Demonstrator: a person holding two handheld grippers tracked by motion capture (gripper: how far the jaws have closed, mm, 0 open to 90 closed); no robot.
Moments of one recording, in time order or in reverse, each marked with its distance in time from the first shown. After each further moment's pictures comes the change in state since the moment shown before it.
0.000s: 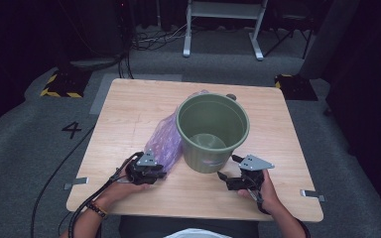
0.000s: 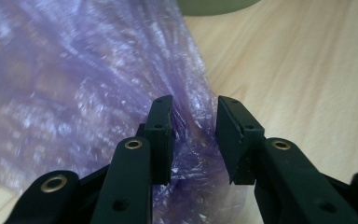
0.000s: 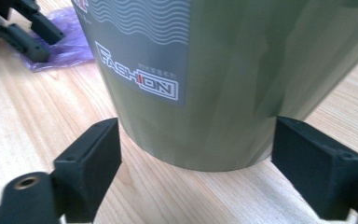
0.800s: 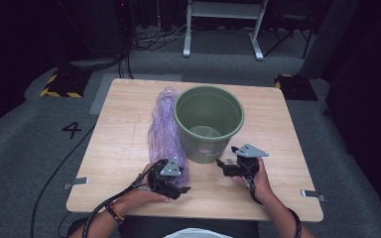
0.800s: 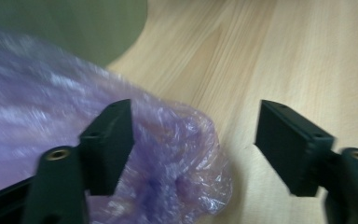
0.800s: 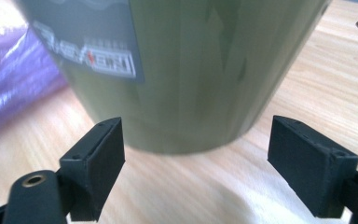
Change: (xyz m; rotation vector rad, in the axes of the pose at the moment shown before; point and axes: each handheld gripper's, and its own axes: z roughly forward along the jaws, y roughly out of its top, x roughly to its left) left arm -0.051 0.042 0.011 -0.068 -0.073 0.106; right arm -0.027 0.002 0.029 0.026 -0.070 0.100
